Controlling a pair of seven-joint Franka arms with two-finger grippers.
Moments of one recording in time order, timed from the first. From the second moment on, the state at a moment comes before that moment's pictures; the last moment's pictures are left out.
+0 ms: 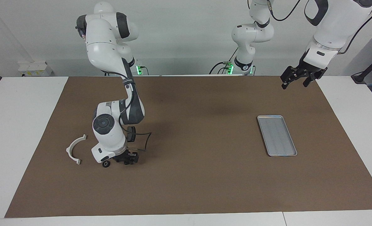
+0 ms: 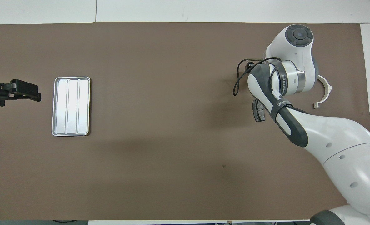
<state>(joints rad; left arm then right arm) -0.02 -0.02 -0.05 -1.61 -0.02 1.58 -0.12 0.16 0.67 -0.04 -1.48 -0.02 2.14 0.33</state>
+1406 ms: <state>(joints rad) -0.02 -0.02 -0.05 -1.61 -0.02 1.58 -0.12 0.16 0.66 -0.03 -1.47 0.00 2.14 0.35</state>
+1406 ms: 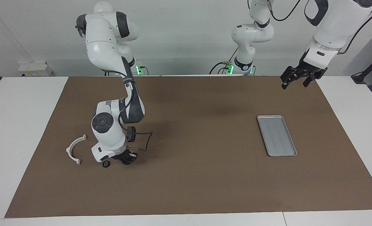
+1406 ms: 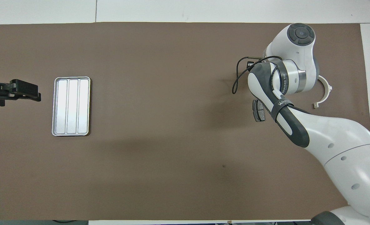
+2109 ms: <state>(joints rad) -0.02 -0.02 -0.05 -1.61 -0.02 1.58 -0.12 0.21 0.49 -0.02 -1.29 -0.01 1.64 0.35</state>
